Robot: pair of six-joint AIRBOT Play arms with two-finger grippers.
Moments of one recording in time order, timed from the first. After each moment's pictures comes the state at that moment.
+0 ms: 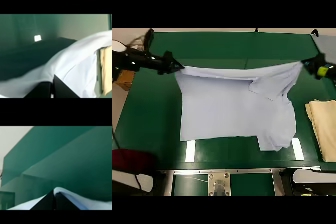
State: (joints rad) left arm 0.11 -1.70 1.60 0.58 -1.21 -1.24; right arm -0.50 -1.53 1.28 -0.36 0.95 1.04
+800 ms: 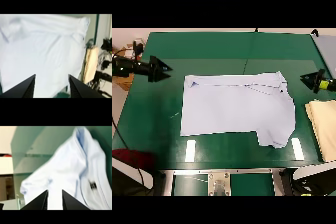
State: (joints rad) left arm 0.32 -1.83 1.70 0.60 -1.57 -1.34; right arm -0.71 -1.74 1.39 -0.43 1.33 1.10
